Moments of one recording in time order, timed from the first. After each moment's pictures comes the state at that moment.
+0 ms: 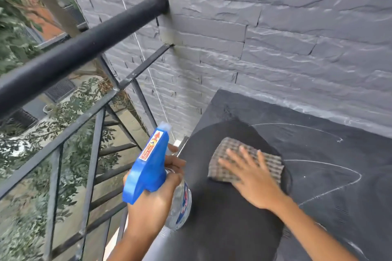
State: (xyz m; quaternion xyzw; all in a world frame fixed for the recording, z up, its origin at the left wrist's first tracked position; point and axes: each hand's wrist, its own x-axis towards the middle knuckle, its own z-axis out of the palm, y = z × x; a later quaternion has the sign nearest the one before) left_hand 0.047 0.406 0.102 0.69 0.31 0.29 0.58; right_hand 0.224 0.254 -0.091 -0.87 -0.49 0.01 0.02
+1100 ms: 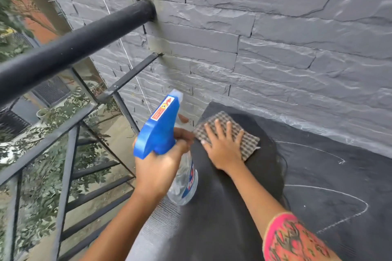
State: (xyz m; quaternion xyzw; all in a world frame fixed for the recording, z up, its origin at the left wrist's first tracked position) left_hand 0.144 0.434 0.095 0.70 0.26 0.29 0.60; right_hand 0.307 0.373 -0.069 -0.94 -0.33 0.09 0.06
